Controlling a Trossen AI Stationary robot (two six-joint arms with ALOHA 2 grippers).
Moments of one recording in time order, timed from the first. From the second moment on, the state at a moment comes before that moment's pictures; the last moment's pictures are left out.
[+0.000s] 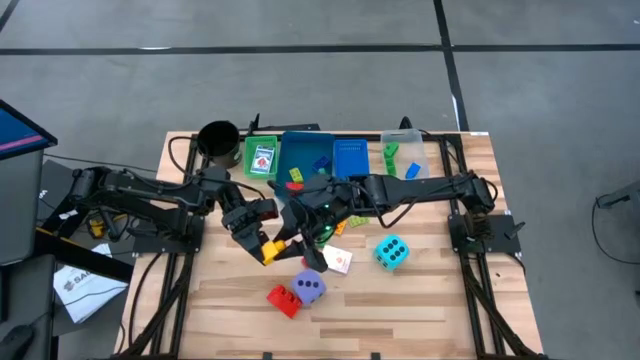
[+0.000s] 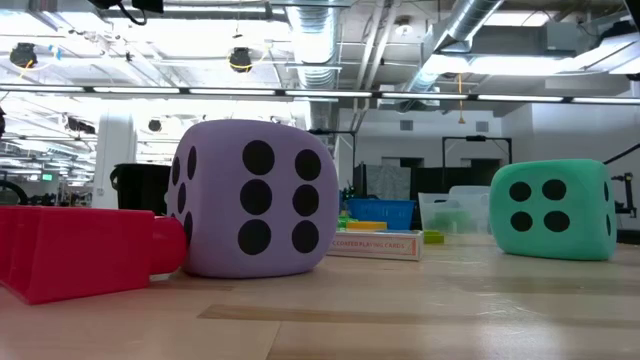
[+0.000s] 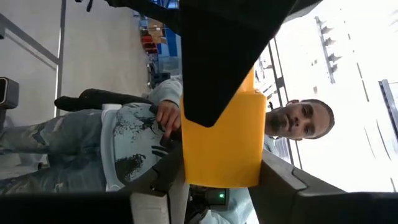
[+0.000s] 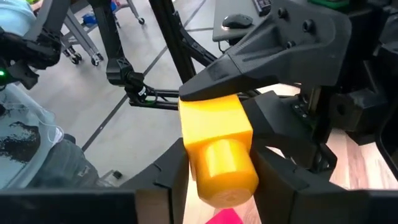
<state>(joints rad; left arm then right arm) -0.01 1.15 0.71 0.66 0.97 -1.63 0.14 1.98 2.09 -0.53 -0.32 0.15</state>
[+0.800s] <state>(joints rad) -0.01 1.15 0.71 0.65 1.01 -1.69 0.15 1.98 2.09 -0.54 -0.31 0.19</state>
